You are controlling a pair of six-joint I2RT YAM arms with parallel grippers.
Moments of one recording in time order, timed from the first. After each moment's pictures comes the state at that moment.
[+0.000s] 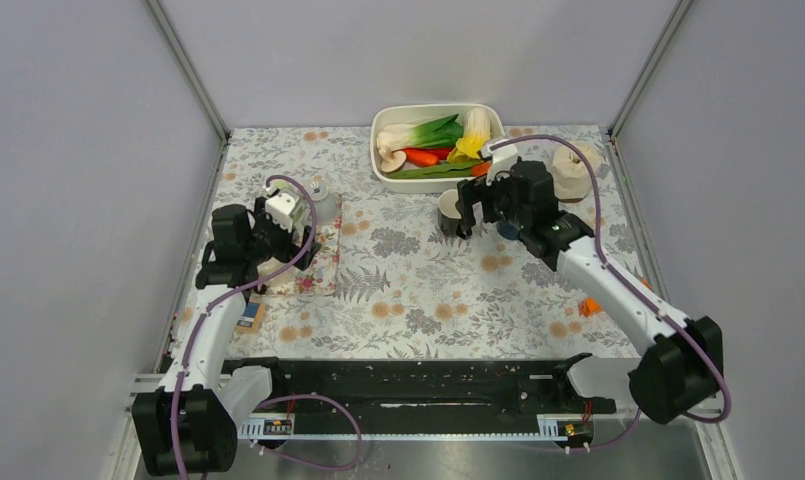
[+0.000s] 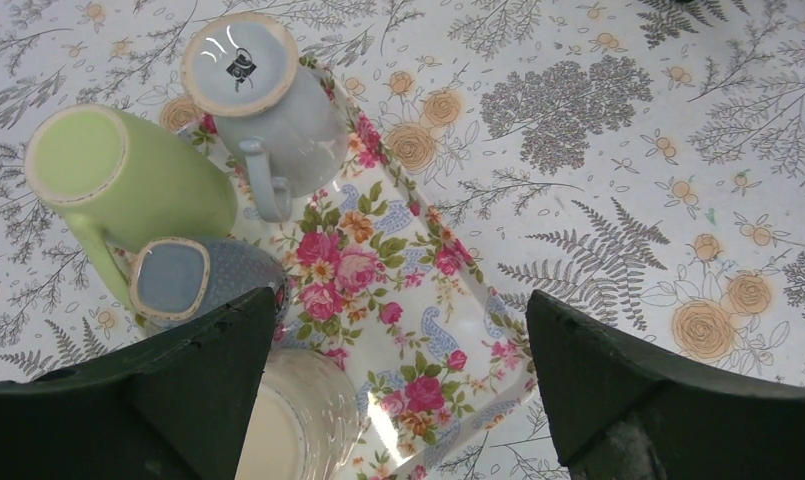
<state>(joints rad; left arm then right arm) 0.06 0.97 0.68 -0.25 0.56 0.37 0.46 1.31 1.03 -0.17 -0.04 -0.01</state>
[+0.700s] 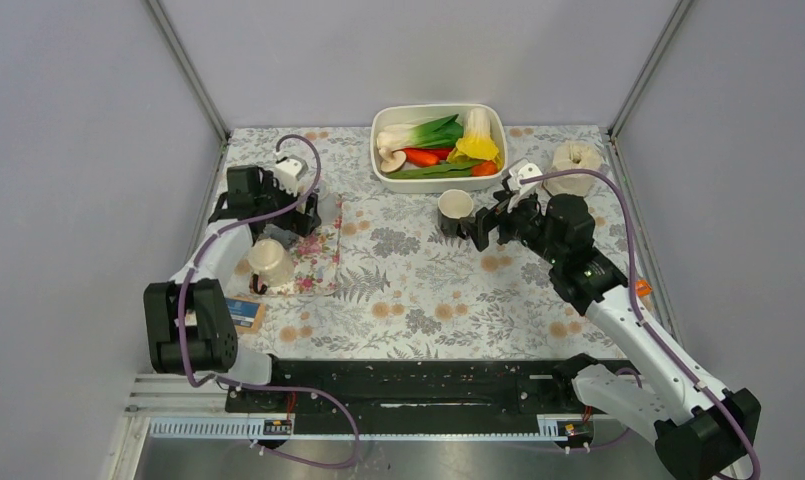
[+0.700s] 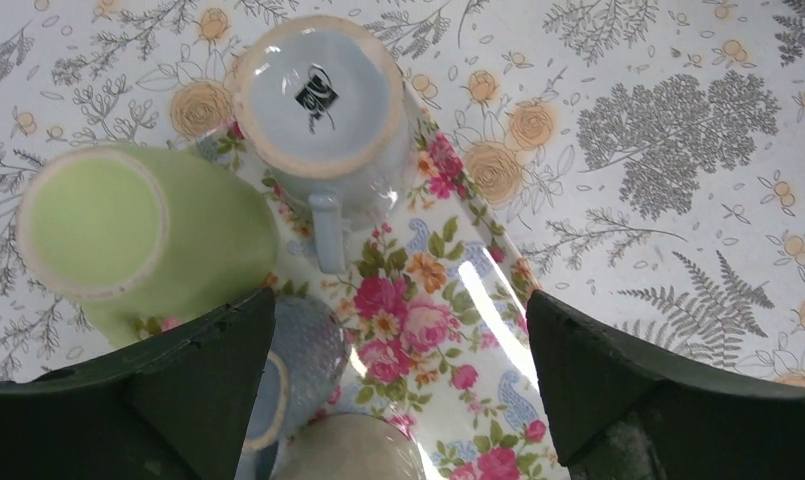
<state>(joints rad) 0.07 1.41 0.93 -0.25 0.49 0.37 0.46 0.94 0.84 -0.04 -0.23 -0.06</state>
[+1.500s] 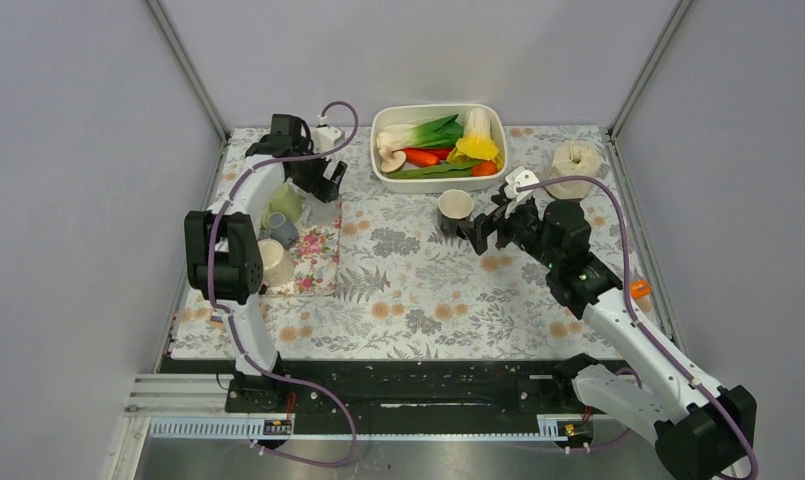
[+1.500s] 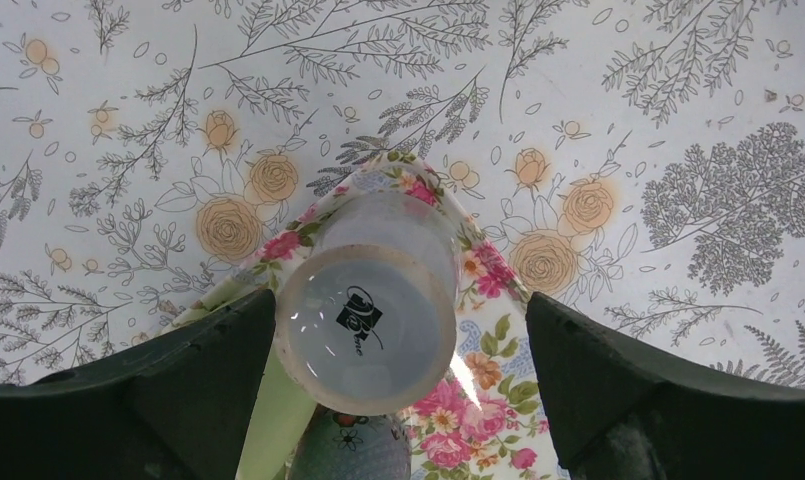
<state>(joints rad) -0.07 1.91 1.59 -0.62 0.34 0.46 0.46 0.94 0.77 0.04 -0.23 -0.08</state>
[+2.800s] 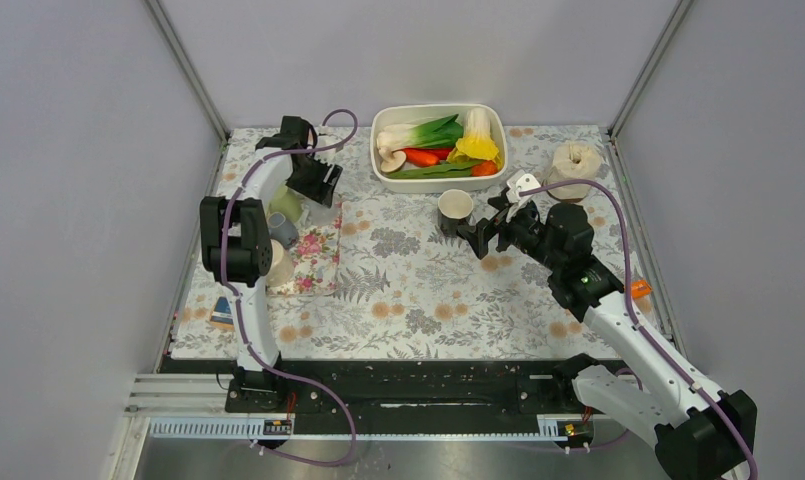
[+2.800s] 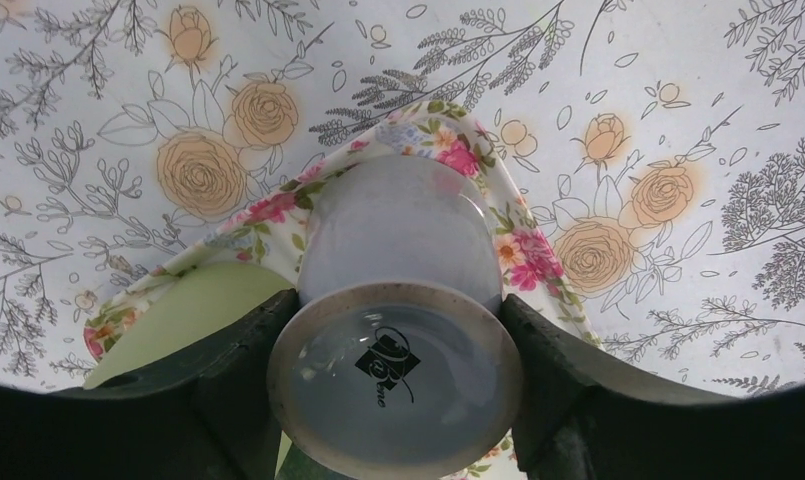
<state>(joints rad) -0.08 2.10 1.76 -0.79 0.20 0.40 0.45 0.92 0.75 0.05 -0.31 -0.08</state>
